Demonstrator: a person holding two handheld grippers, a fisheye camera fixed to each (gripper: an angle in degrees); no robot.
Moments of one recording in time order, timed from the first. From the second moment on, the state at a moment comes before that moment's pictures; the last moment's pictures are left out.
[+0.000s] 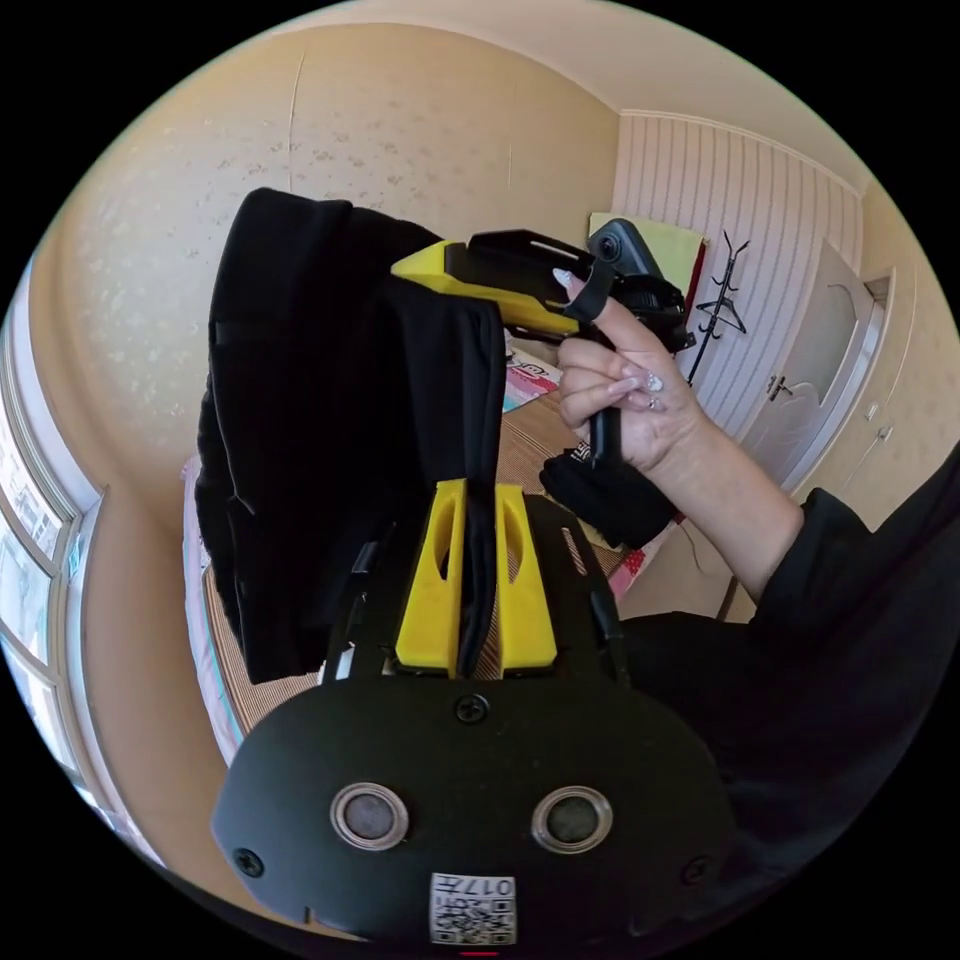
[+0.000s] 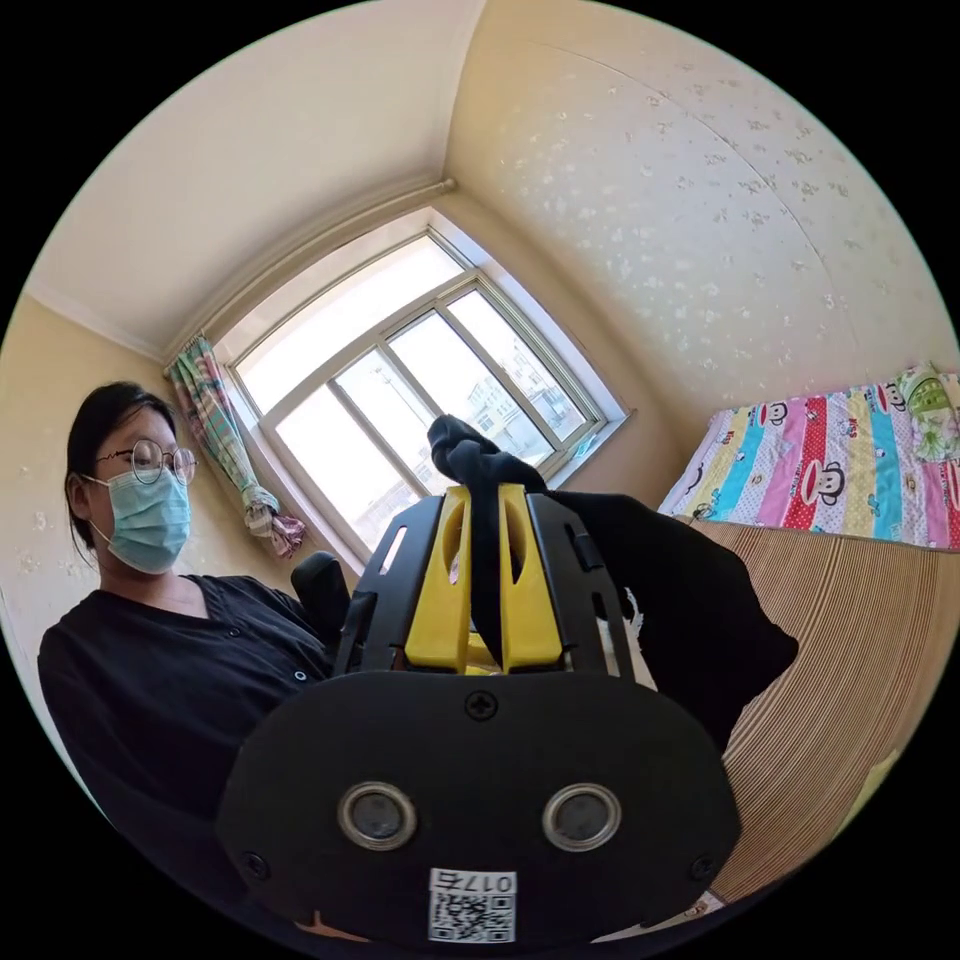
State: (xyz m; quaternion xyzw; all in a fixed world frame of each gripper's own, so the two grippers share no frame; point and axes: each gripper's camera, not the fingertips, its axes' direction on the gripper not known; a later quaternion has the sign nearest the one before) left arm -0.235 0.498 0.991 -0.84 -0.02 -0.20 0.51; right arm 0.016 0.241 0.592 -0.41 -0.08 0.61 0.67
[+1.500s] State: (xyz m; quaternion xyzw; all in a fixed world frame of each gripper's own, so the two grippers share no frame) left arm -0.288 0.591 1.052 -0.87 -0.19 -0.10 0.44; right arm -0.143 0.134 0.812 -0.41 -0.06 0.41 0.81
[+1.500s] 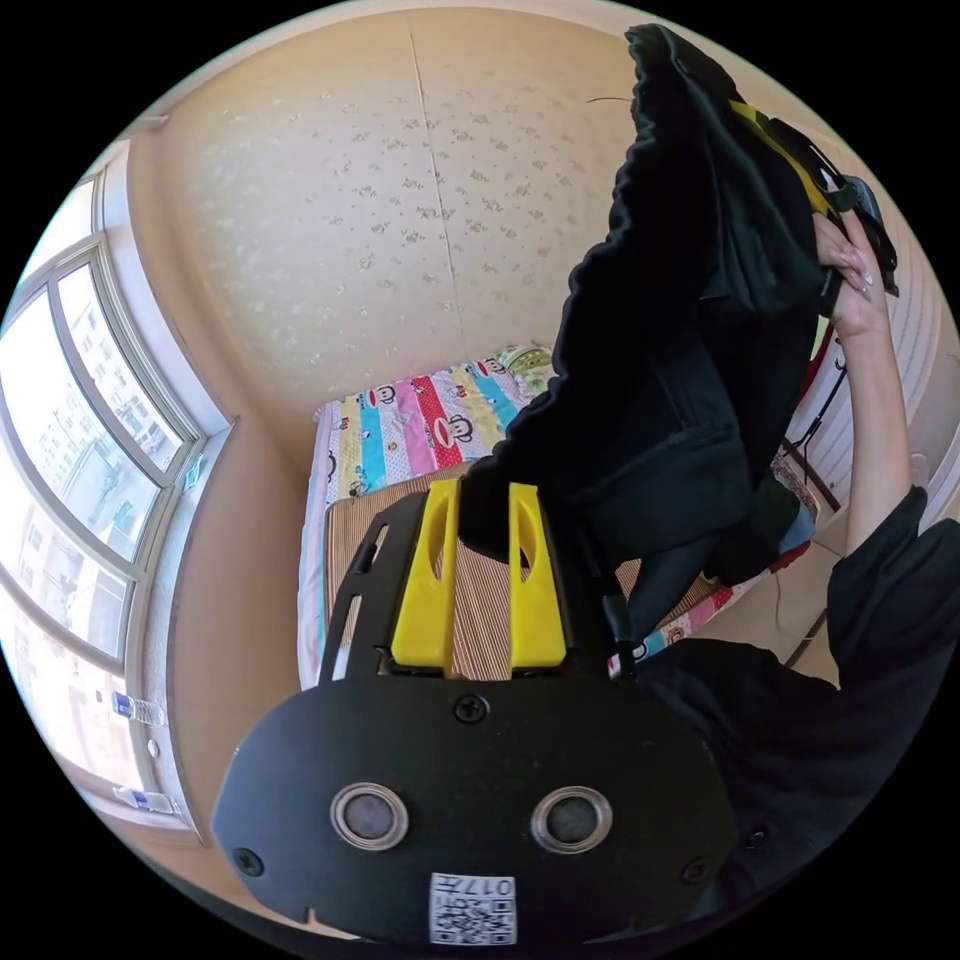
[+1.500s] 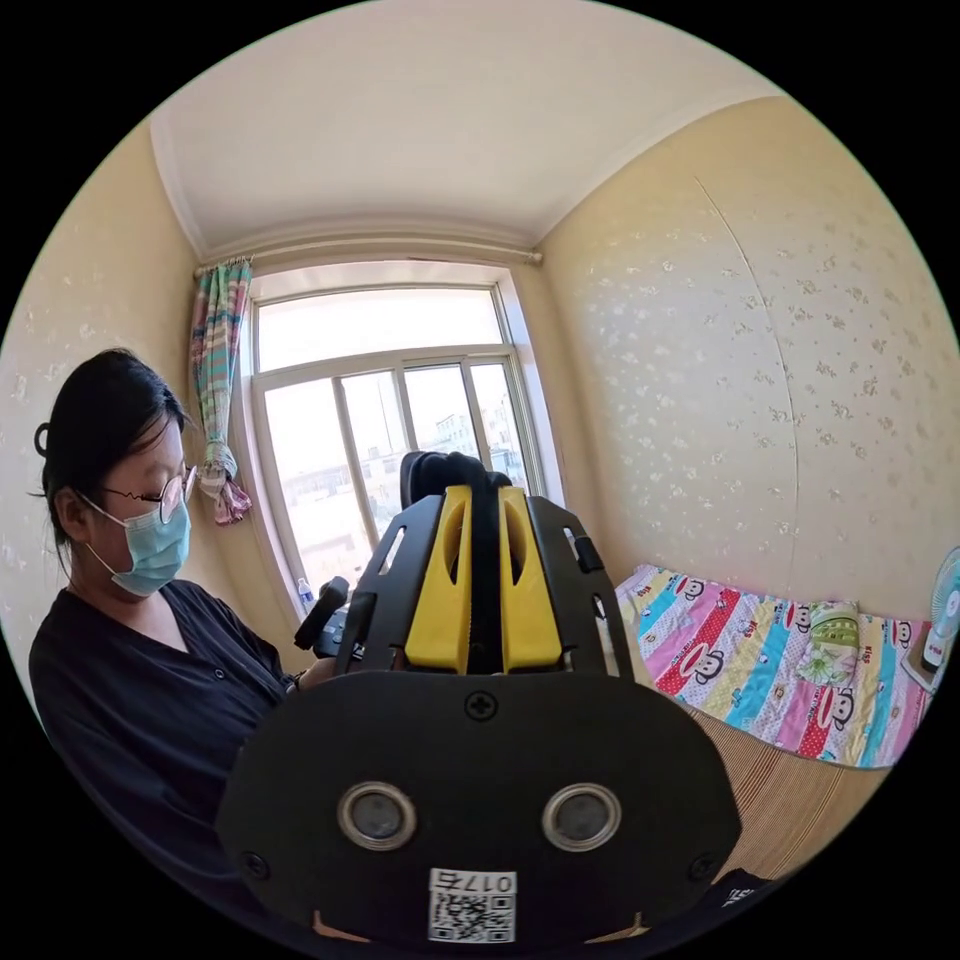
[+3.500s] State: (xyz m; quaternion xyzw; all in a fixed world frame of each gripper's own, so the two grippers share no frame) left arm -0.434 0.241 1.031 -0.44 -0.11 -0.20 0.87; right arm -0.299 -0.002 0.813 -0.35 -0.09 0.39 0.85
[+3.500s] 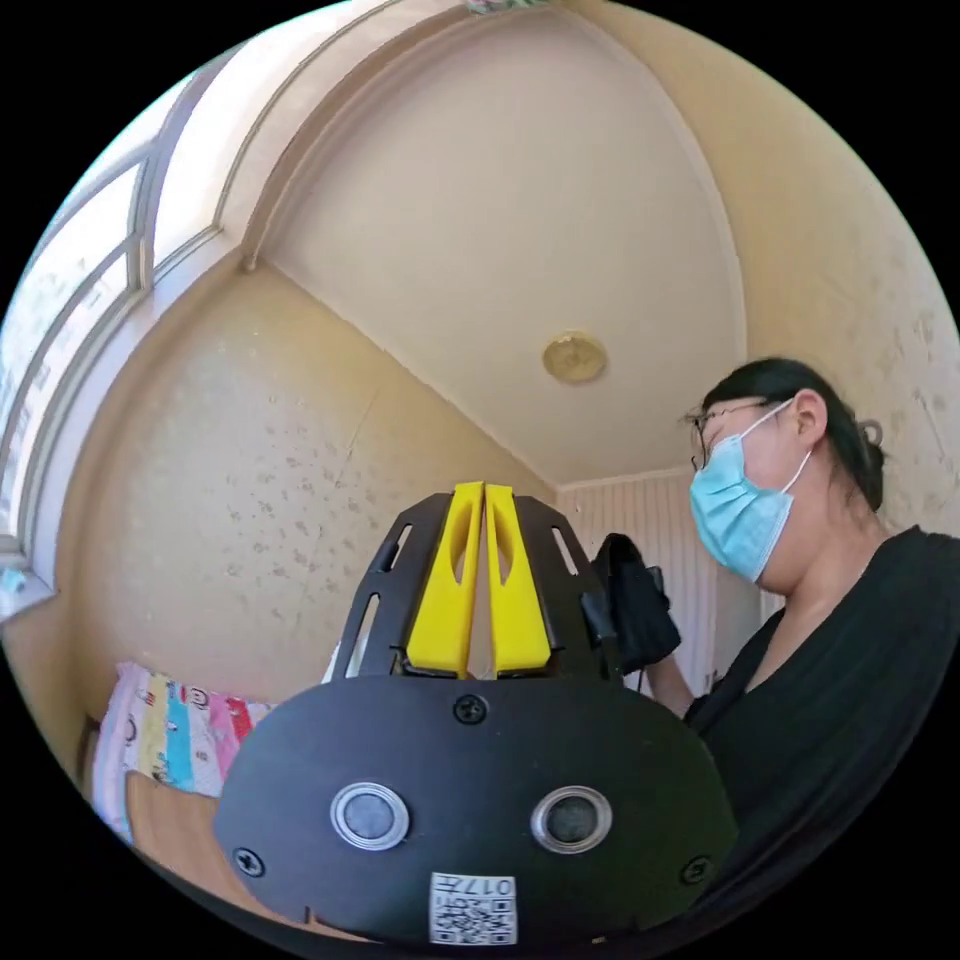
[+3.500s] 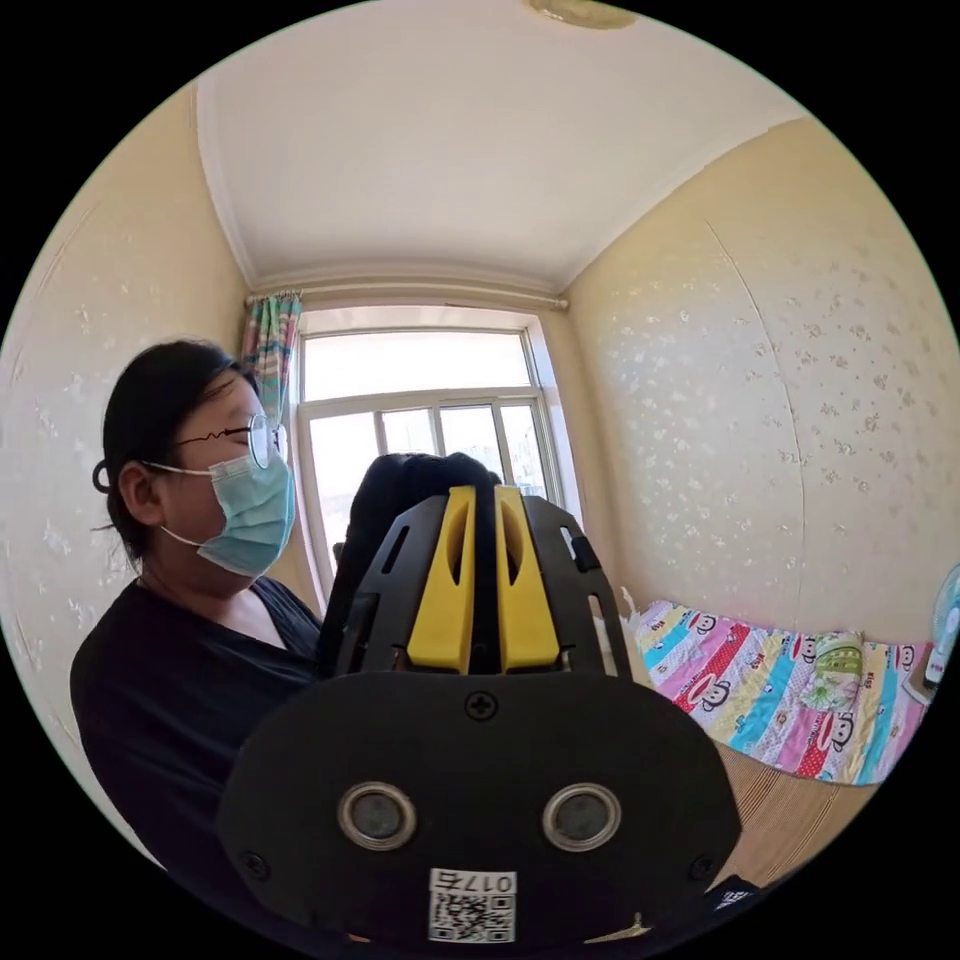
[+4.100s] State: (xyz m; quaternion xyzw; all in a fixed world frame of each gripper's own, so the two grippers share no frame) left arm -0.257 0.464 1.005 -0.77 0.08 -0.14 0.61; right arm -0.236 -0.058 0.889 -0.31 -0.08 0.32 0.89
